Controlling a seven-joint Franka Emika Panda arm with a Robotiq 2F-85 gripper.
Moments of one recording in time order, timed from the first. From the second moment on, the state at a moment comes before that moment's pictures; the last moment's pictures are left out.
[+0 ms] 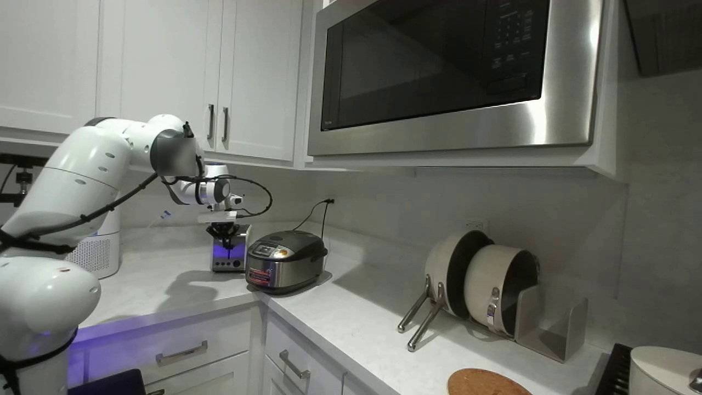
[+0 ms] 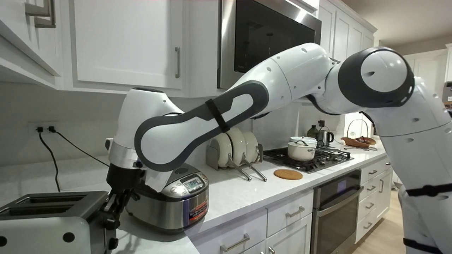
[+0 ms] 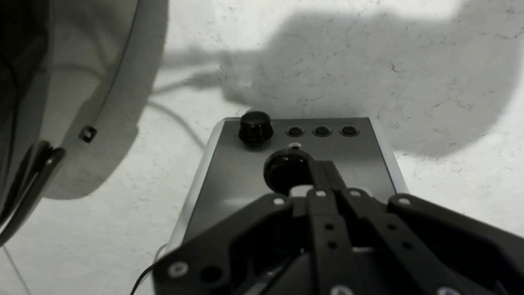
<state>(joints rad) 0.51 0.41 0.33 -1.69 -0.23 2.39 -0.09</state>
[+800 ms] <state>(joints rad) 0.52 0.48 0.30 -1.61 -0.24 2.37 -0.09</state>
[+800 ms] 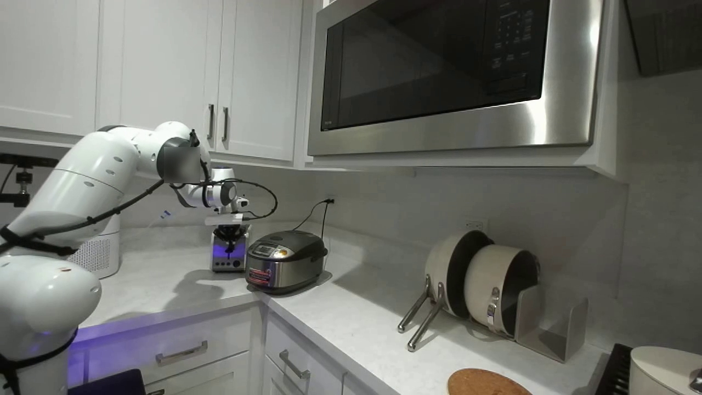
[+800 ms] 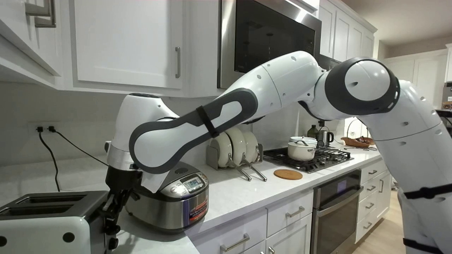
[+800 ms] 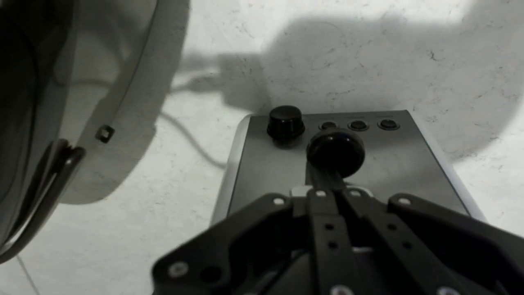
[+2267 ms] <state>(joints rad) 0.60 0.53 0.24 -1.49 -0.27 2.21 0.09</state>
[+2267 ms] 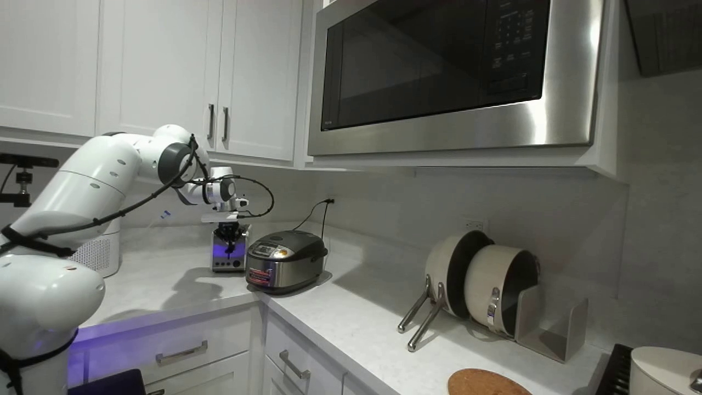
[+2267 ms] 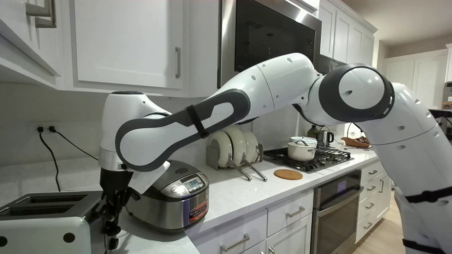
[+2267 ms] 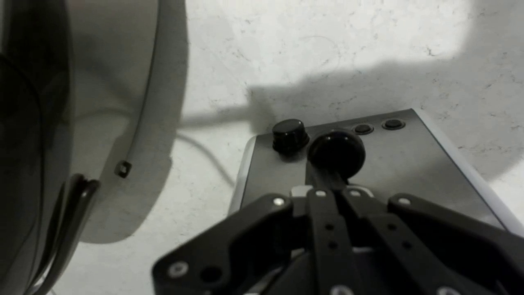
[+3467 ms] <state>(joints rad) 0.58 0.54 0.24 -1.49 -0.23 2.14 0.08</state>
